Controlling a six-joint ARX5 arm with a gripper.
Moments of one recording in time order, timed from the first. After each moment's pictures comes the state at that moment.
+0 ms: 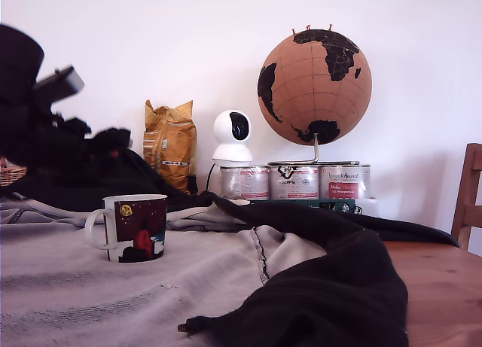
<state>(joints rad) -0.26 1.66 0.65 0.67 0.29 -0.10</state>
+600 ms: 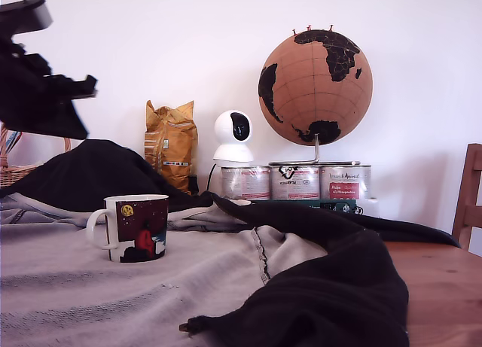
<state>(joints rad) -0.22 1.31 0.66 0.25 0.09 0.00</state>
